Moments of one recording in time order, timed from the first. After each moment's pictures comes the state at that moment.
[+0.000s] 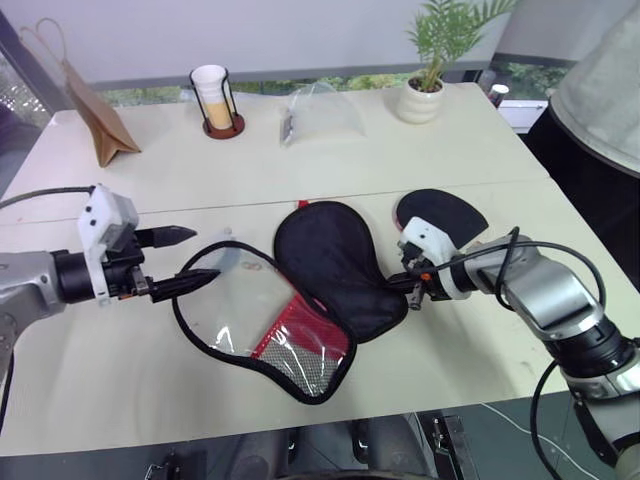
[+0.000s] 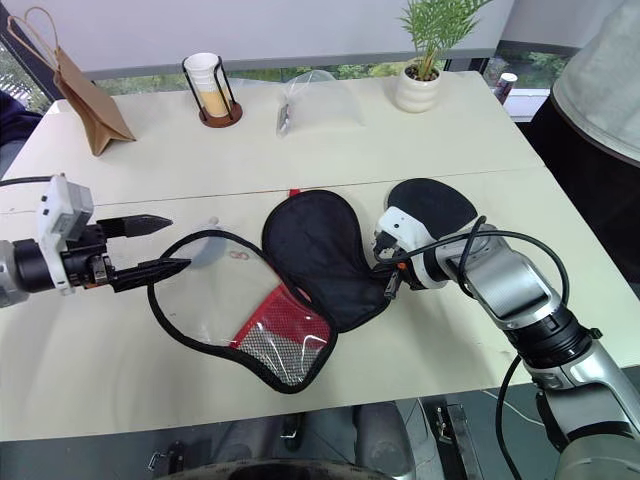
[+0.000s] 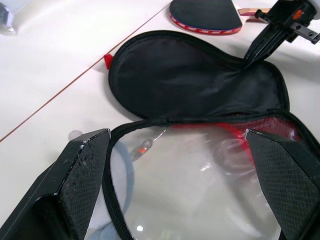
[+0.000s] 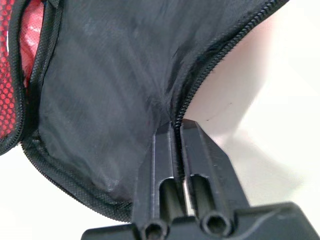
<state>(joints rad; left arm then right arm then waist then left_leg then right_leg) -0.11 1.00 0.38 -0.40 -0.77 0.76 -0.98 -0.57 -0.80 0.33 -0.27 0.22 1.04 0.97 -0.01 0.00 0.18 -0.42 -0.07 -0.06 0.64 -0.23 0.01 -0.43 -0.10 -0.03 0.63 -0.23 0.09</state>
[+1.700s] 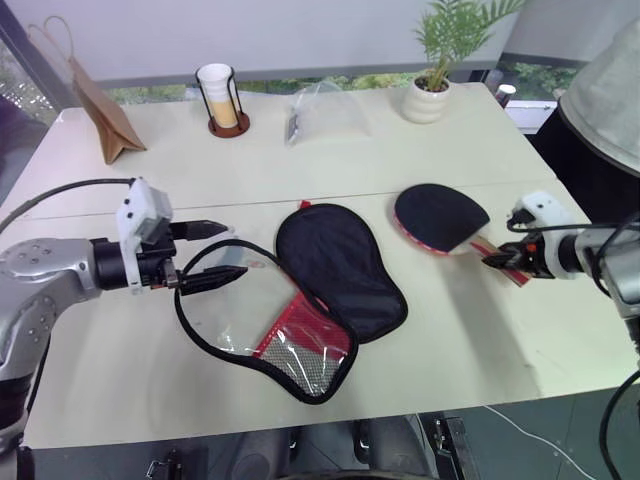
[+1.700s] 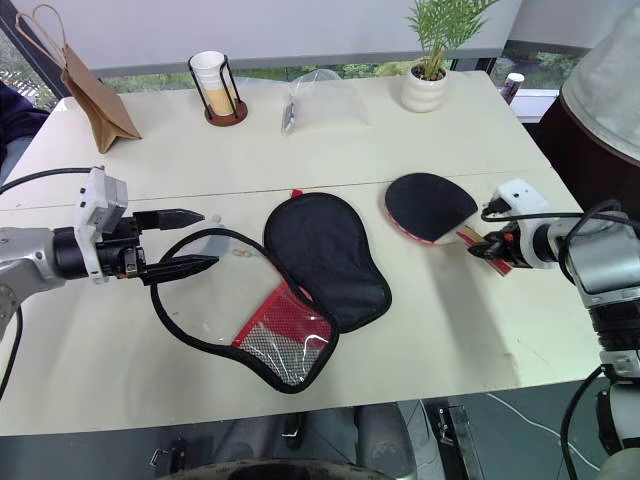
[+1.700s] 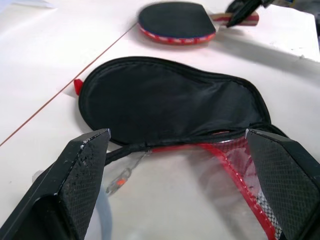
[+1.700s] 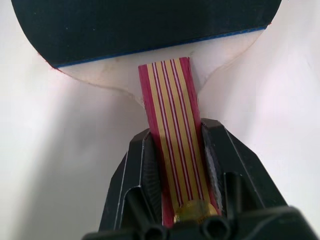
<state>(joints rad) -0.25 0.95 0.22 -0.37 -0.75 0.73 -1.00 -0.56 -1.02 0.06 -0.07 0.21 1.06 0.96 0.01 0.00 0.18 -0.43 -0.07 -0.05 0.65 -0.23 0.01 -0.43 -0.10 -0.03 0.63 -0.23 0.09</state>
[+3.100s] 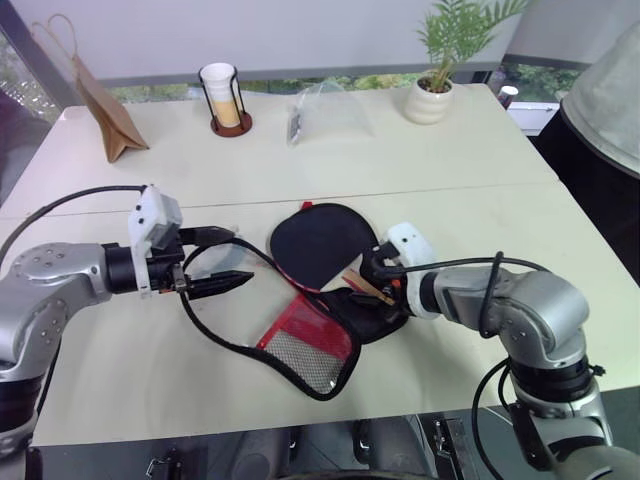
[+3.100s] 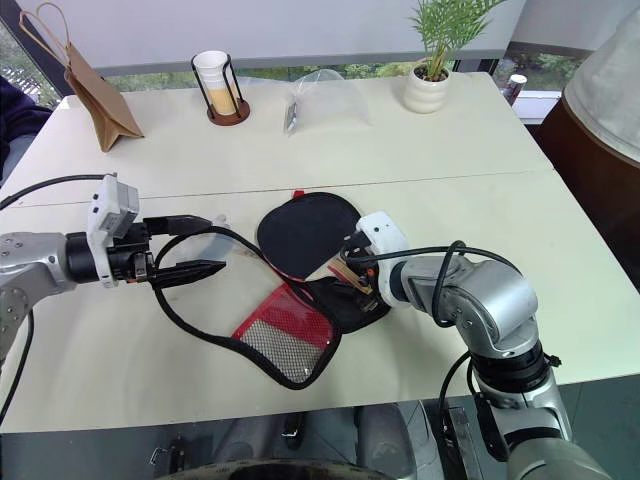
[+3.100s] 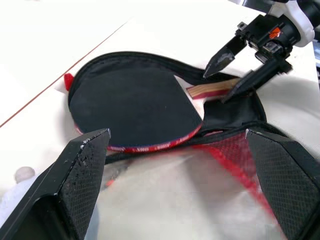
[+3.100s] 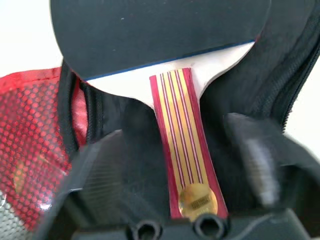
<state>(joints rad) -0.23 0.93 0.22 -0.37 -0.74 0.73 -1.00 -0.54 -0.50 0.11 -0.59 0.61 1.61 0.30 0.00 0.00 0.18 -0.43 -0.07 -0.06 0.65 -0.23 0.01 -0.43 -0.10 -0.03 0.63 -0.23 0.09</state>
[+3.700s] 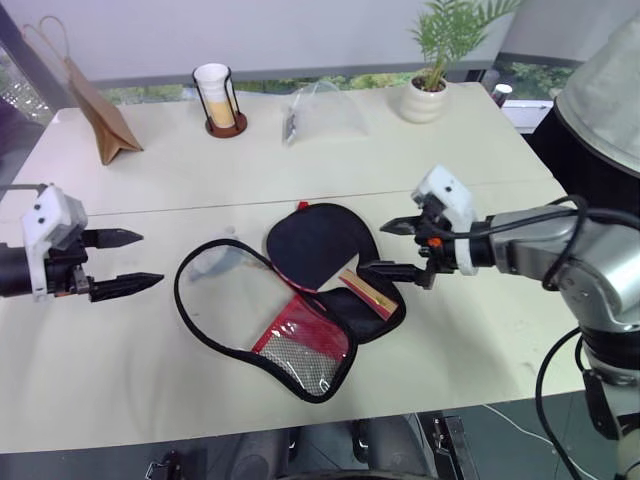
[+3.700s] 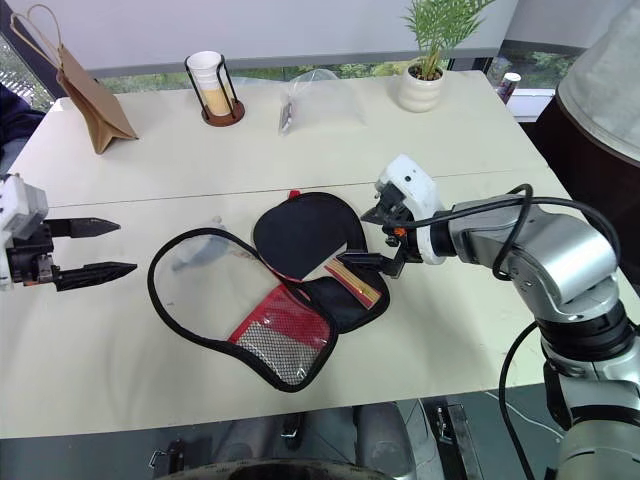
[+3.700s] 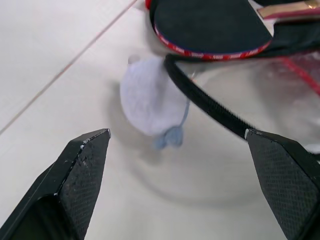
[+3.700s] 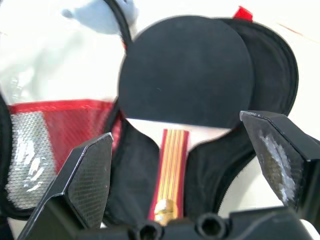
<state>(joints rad) -0.03 1.16 0.41 -0.08 -0.58 0.54 -1.26 -0.67 -0.82 0.15 -0.46 0.63 1.20 0.73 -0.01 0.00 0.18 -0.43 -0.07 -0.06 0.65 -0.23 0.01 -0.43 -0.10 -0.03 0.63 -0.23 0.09</state>
